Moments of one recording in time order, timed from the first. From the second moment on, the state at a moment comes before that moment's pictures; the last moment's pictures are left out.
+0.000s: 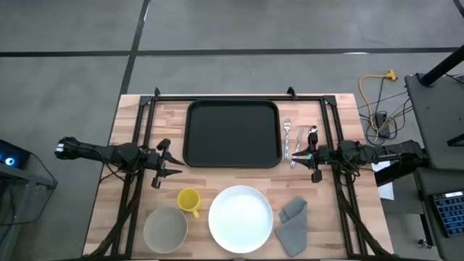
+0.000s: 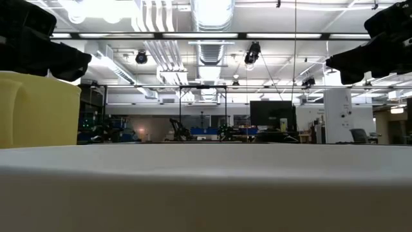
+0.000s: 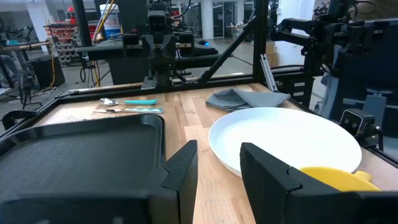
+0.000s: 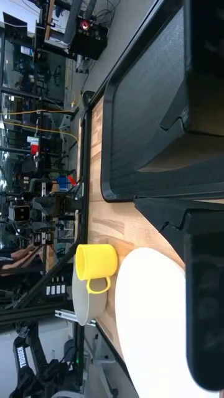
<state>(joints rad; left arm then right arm) -0.17 0.13 0.01 0.02 -0.01 0.05 0.12 0.09 0.01 0.03 0.12 0.00</state>
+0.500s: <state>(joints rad) -0.17 0.13 0.01 0.02 -0.01 0.05 0.12 0.09 0.01 0.03 0.12 0.00</state>
